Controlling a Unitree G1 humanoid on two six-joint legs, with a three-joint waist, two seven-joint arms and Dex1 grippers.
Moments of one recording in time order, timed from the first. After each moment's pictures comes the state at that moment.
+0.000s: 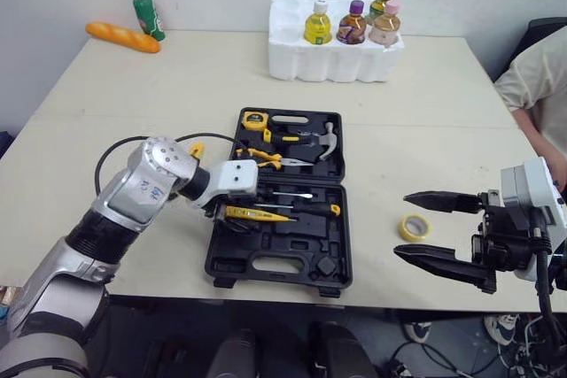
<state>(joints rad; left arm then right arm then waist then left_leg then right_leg) -0.75 0.79 -0.36 0.00 -0.11 0.50 -1.35 0.10 -1.02 -0.61 -0.70 1.05 0.81 0.95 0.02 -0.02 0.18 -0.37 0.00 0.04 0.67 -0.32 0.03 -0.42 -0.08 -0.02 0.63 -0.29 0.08</state>
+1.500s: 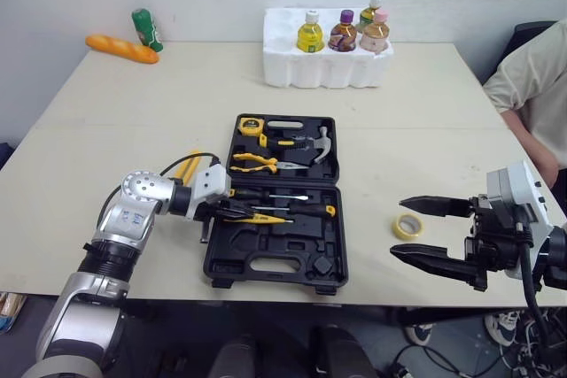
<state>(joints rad) -0.59 0.62 -0.18 0.36 -0.14 0.11 -1.29 0.06 -1.02 -0.51 -0.65 1.01 0.81 0.94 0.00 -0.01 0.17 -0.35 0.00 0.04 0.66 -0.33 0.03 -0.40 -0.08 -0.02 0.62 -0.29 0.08</state>
